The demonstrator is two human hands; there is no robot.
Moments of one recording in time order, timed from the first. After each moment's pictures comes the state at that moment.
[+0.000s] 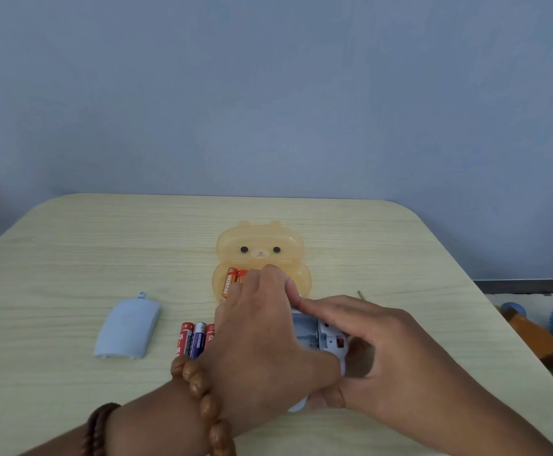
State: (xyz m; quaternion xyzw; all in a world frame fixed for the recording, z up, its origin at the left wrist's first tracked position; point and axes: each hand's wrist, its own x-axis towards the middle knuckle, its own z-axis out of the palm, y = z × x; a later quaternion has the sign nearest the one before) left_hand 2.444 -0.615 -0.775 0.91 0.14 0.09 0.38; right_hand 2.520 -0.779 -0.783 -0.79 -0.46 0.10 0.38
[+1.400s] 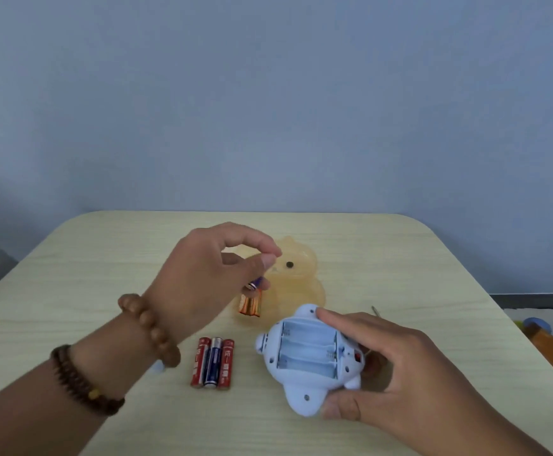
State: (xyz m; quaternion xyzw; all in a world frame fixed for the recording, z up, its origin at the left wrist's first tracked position) left_hand 2.471 -0.531 -0.750 0.82 0.08 0.18 0.54; right_hand 2.521 -0.781 -0.791 -0.80 -0.41 0.13 0.43
